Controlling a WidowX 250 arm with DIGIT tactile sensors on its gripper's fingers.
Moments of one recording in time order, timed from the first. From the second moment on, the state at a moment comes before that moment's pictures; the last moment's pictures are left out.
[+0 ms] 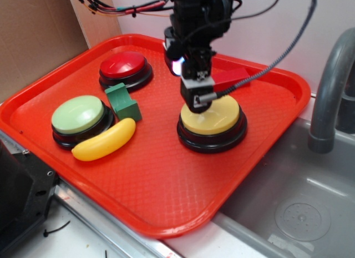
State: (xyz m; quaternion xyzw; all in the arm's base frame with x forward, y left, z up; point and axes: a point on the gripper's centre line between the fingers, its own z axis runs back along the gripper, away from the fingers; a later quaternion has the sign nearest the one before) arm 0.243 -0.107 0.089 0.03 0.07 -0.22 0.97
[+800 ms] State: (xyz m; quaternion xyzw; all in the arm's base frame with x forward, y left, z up) arm 0.230 -0.100 0.128 0.04 0.04 -0.20 0.98
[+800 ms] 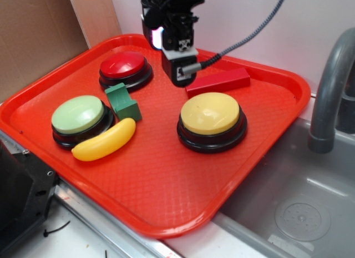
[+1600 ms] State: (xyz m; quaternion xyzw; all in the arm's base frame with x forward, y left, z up) arm 0.219 -0.091 0.148 0.06 0.04 -0.18 0.98
